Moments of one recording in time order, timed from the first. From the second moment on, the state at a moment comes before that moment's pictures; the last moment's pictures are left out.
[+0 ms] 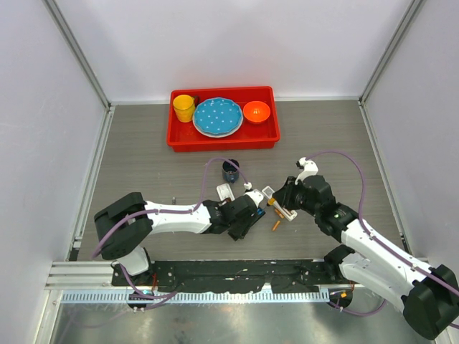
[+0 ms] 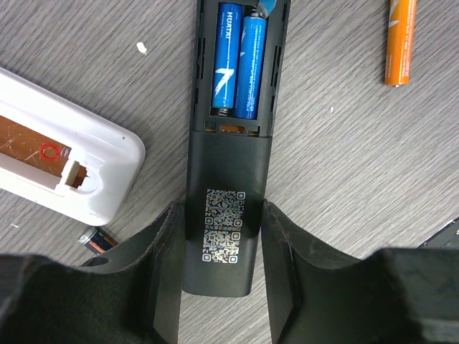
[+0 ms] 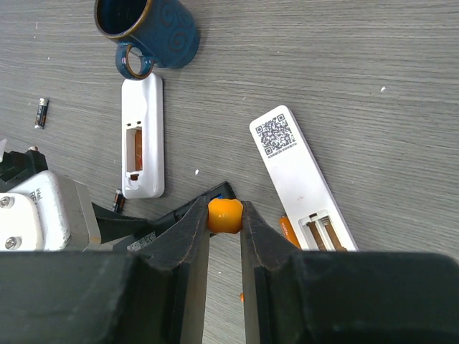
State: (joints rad) left arm -1.16 1.65 0.87 -0.22 -0.16 -0.42; right arm 0.55 0.83 0.44 -0.13 -0.01 0.52
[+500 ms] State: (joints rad) left arm -1.16 1.65 0.88 -0.22 -0.16 -0.42; right arm 0.55 0.83 0.44 -0.12 -0.06 0.51
